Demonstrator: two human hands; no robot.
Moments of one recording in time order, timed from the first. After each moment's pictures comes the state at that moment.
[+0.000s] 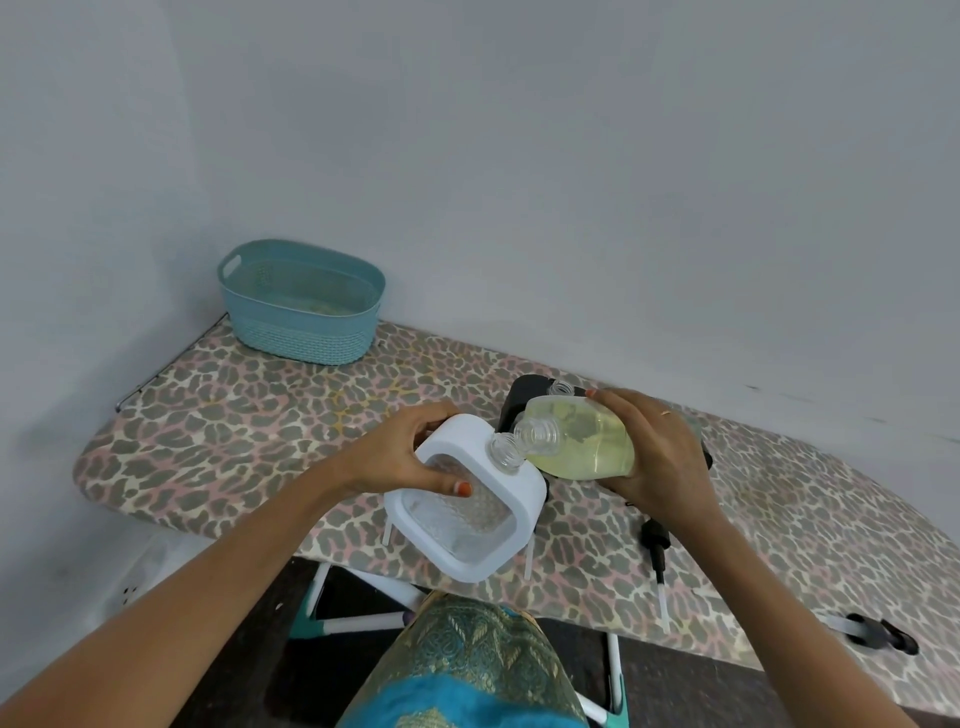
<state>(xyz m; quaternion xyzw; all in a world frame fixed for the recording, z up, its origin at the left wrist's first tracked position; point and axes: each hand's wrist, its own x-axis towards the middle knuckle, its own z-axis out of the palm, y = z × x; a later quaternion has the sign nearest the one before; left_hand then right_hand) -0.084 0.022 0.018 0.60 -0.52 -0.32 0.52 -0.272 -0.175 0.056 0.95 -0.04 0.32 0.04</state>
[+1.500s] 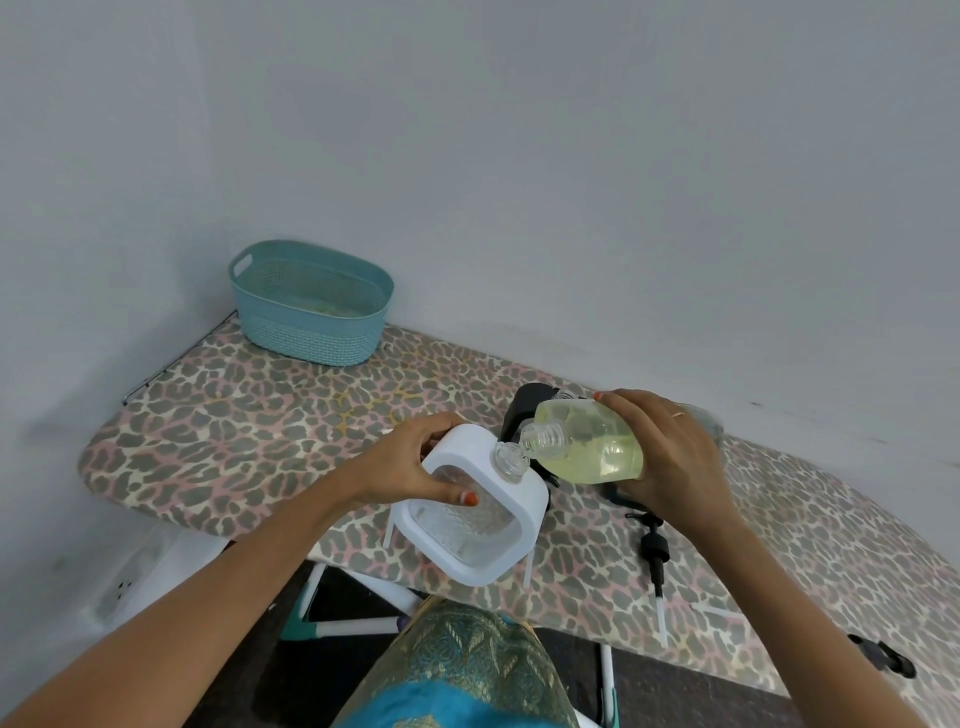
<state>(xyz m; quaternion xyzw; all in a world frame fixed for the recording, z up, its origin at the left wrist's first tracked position) -0.088 0.021 0.007 0.60 -0.51 -0.30 0.54 -0.273 -0.182 0.069 0.95 -0.02 0.30 0.11</state>
